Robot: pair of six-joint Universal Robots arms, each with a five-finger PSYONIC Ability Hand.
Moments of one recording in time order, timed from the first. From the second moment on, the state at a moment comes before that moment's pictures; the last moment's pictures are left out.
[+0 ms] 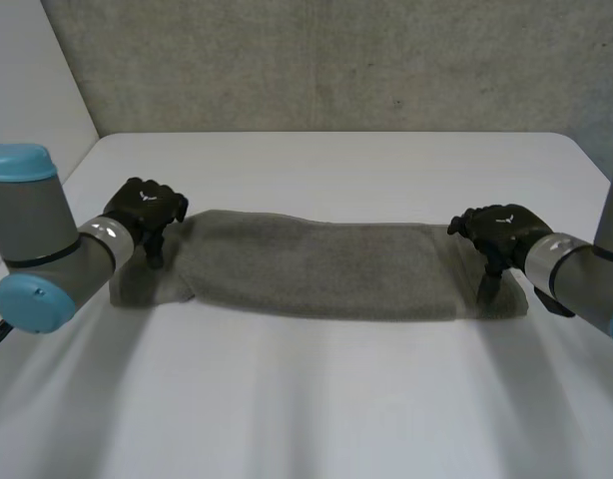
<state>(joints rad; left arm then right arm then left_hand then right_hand) 4.52 -2.22 -1.29 3.18 -1.37 3.72 1.77 -1.03 1.36 0.16 1.34 2.69 0.65 0.64 0.63 0.65 0.62 0.23 0.25 0.25 0.26 0.06</state>
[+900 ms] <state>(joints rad) 4.56 -2.14 -1.52 3.25 -1.37 3.71 1.64 -1.06 1.65 -0.31 1.49 2.44 0.85 0.84 0.84 0.84 0.84 1.32 1.30 1.33 1.34 1.16</state>
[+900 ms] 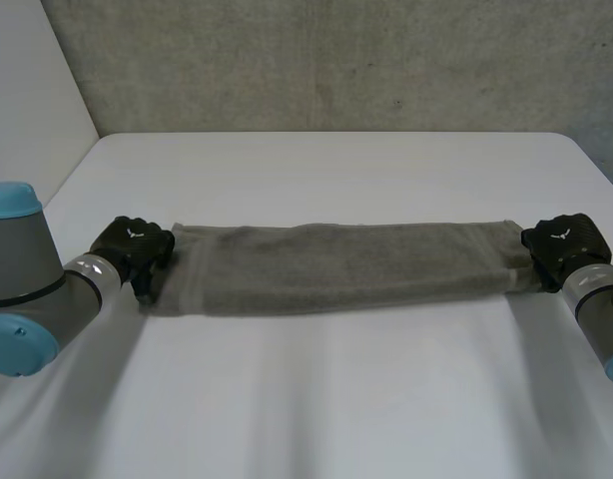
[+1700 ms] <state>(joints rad) 4.51 -1.92 -1.49 3.25 -1.37 3.49 1.90 -1.10 1.24 -0.12 1.54 2.33 0.69 0.68 0.68 0.69 0.67 1.32 1.31 1.34 1.34 1.16</state>
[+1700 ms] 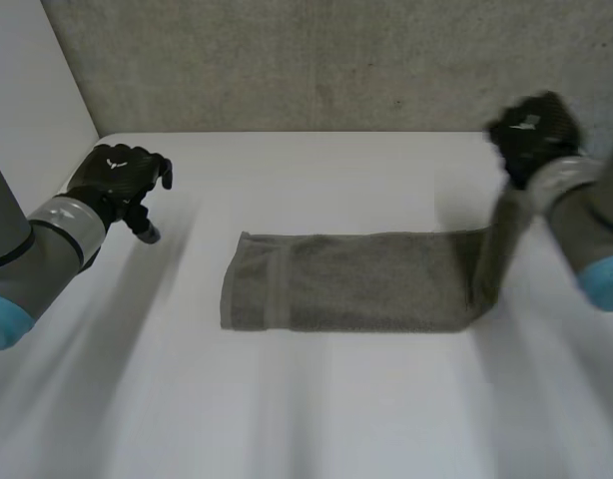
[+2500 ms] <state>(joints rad) 4.23 -2.02 -1.44 3.32 -1.38 3.49 2.05 -1.14 1.50 -0.17 1.37 2.67 0.69 0.68 0.67 0.69 0.66 0.23 0.24 0.25 0.26 0.06</state>
